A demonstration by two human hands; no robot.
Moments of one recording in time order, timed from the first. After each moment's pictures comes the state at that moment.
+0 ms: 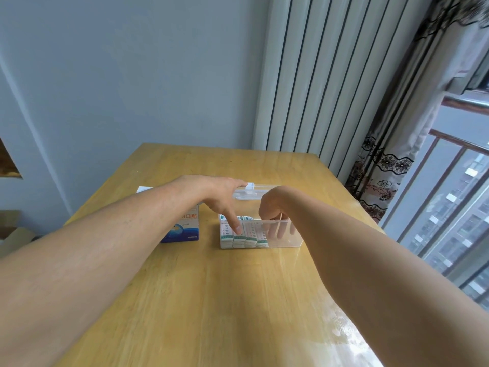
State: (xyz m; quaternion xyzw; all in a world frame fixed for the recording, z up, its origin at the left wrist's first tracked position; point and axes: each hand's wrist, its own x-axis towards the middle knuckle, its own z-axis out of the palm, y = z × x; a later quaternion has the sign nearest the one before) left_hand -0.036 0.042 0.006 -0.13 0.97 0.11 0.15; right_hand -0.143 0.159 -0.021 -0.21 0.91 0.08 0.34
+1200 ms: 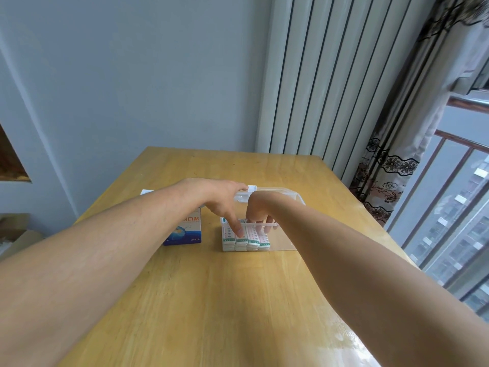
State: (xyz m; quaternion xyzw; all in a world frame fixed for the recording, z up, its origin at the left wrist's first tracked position) left_hand -0.036 0.043 0.006 -0.13 0.97 0.11 0.16; right_hand -0.122 0.136 -0.025 -0.29 0.92 0.05 0.27
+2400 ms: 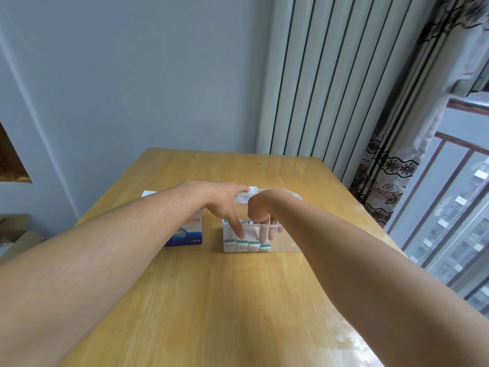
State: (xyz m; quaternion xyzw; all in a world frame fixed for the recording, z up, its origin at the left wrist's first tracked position) left_hand -0.036 0.042 0.004 -0.13 0.97 0.12 0.15; right_hand -0.114 0.140 -0.010 -0.27 0.91 0.05 0.32
